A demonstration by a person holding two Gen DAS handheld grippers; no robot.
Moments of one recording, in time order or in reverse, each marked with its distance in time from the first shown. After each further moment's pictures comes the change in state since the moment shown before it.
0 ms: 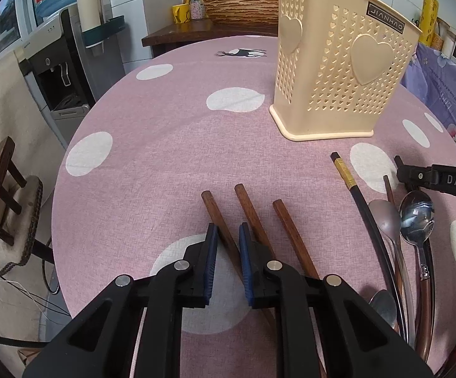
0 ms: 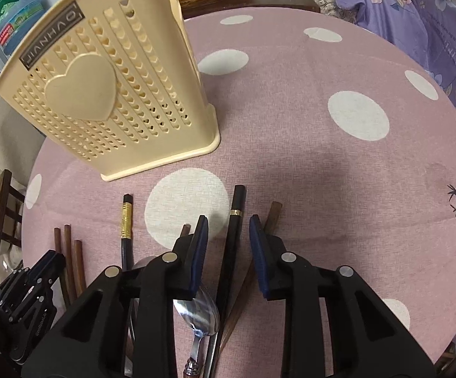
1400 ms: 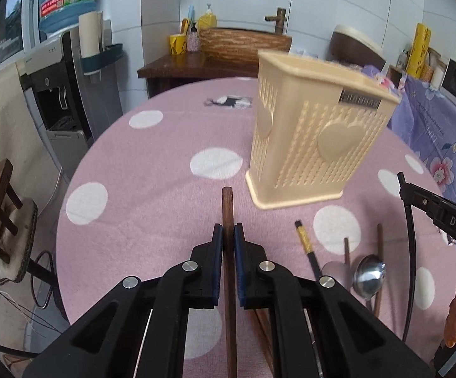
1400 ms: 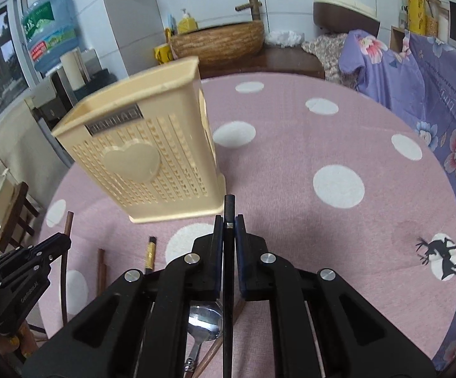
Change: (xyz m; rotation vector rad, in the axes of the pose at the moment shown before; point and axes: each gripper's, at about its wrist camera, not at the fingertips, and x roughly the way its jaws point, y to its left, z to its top) left arm -0.041 -0.011 0.042 -0.042 -0.148 -0.060; right arm -0.079 -0.008 0.011 -0.086 -0.296 0.064
